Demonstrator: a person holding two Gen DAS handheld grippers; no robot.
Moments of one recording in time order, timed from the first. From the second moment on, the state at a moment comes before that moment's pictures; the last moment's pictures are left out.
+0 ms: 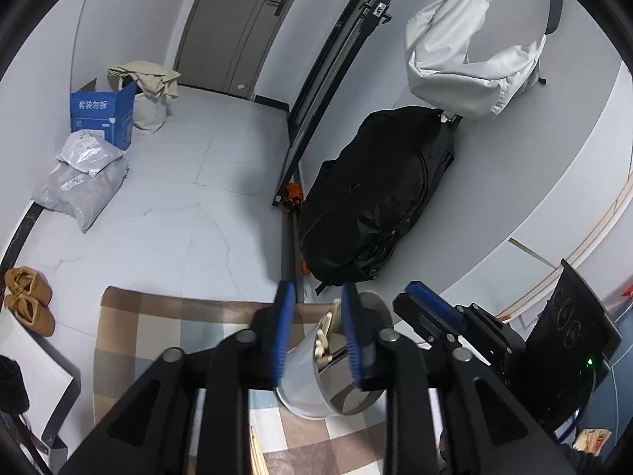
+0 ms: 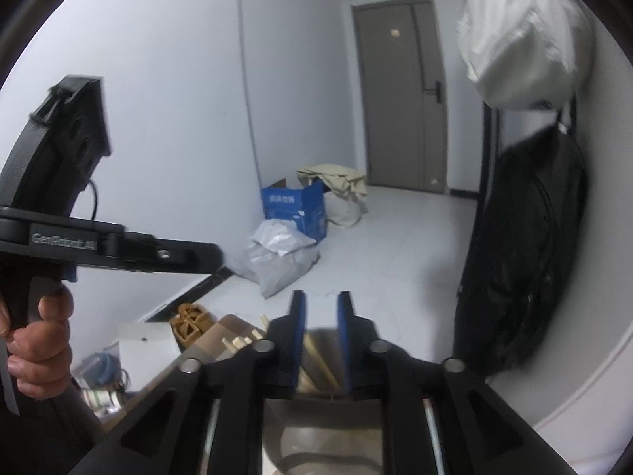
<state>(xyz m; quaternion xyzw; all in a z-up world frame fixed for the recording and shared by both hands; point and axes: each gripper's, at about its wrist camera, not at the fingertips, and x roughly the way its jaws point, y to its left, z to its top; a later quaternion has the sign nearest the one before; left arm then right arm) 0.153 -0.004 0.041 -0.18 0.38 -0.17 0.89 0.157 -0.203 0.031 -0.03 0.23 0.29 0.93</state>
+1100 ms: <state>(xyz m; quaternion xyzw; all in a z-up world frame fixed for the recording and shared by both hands) 0.029 0.004 0.070 -0.10 0.27 -0.05 0.96 0.010 -0.222 0.057 0.06 0.15 0.26 0.95</state>
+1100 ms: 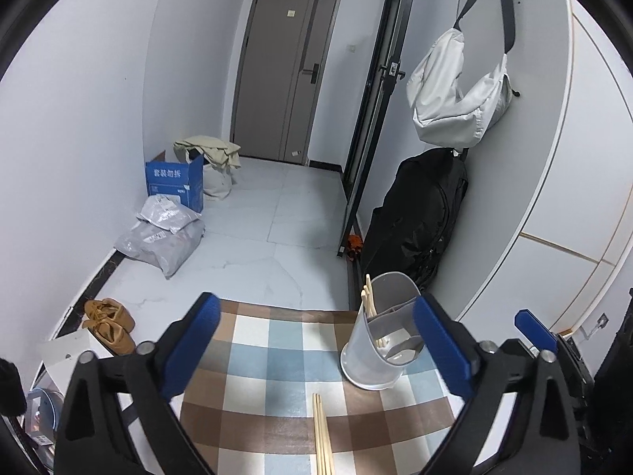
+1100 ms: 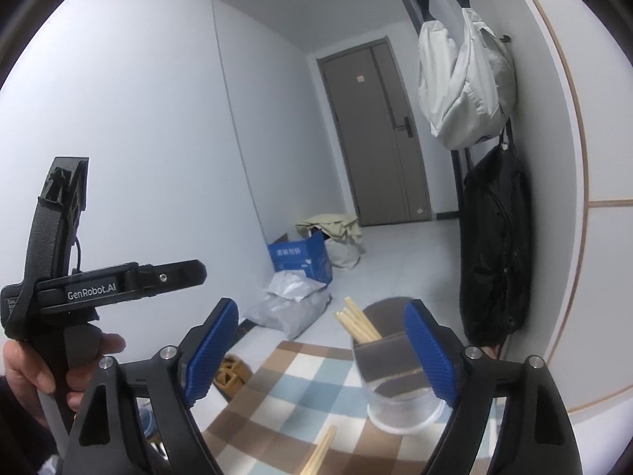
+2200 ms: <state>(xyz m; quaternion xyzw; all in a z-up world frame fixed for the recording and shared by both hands) 0.011 0.025 -0.031 -0.09 0.32 -0.01 0.94 0.010 -0.190 -0.074 0.02 0.31 0.22 0.92</state>
